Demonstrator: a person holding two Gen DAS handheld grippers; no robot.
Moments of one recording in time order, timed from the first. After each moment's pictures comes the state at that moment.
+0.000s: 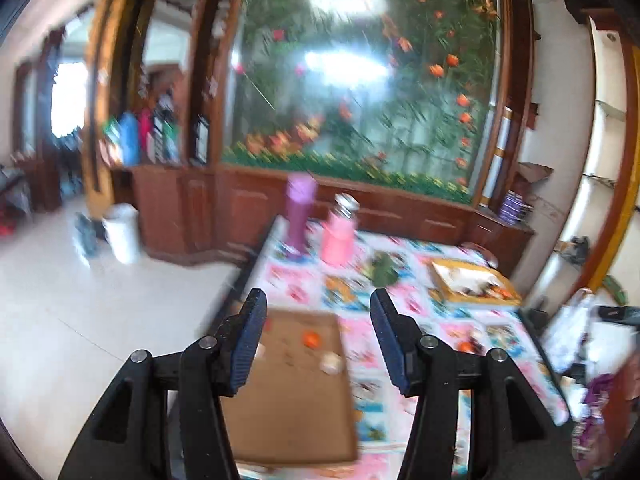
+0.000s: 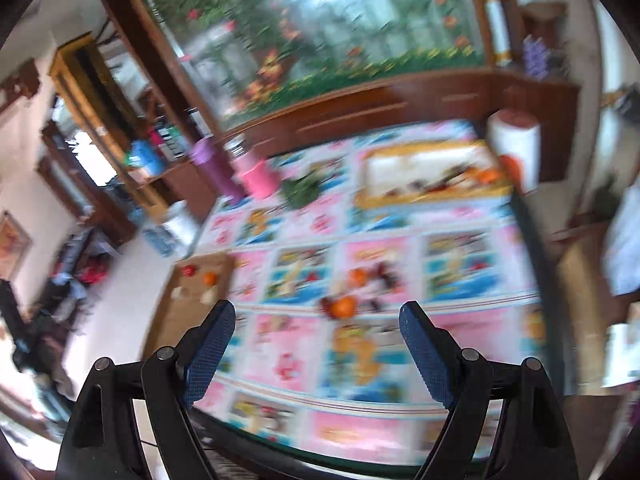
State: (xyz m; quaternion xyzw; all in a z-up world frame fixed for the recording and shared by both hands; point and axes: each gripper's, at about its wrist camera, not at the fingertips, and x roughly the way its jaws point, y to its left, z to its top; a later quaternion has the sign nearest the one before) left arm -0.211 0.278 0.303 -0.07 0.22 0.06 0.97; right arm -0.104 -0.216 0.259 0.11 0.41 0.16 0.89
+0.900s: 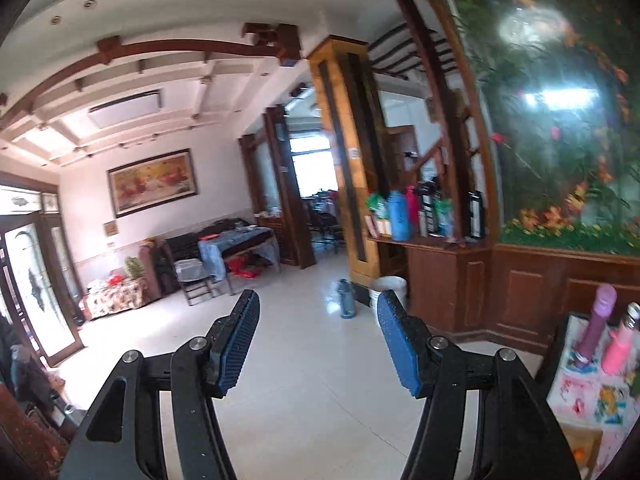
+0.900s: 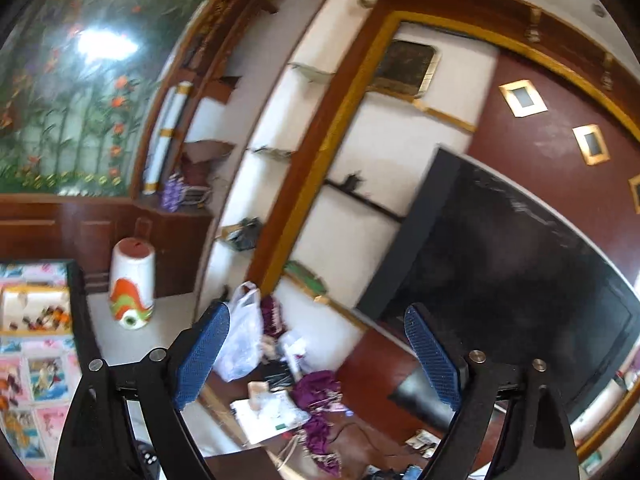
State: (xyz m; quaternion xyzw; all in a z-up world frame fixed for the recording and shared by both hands) left arm -0.228 0.454 0.395 0.04 0.15 0.48 0.86; right arm -0.235 -0.448 0.518 -0.14 0.25 -0.42 0.86
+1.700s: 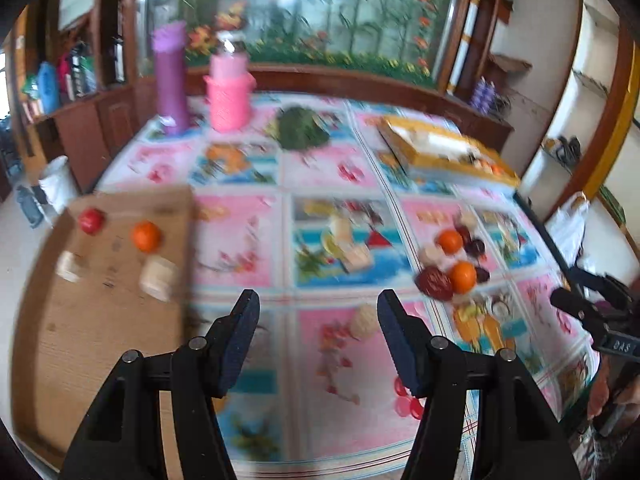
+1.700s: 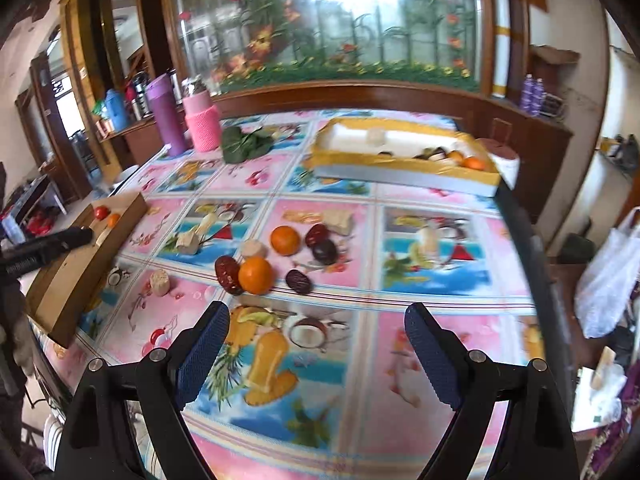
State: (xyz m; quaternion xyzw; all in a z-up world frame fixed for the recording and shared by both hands) left arm -0.037 0.089 0.059 -0.05 0.41 -0.06 0.91; right arm -0.069 -0.191 0.085 0.00 0.39 0.15 0.91
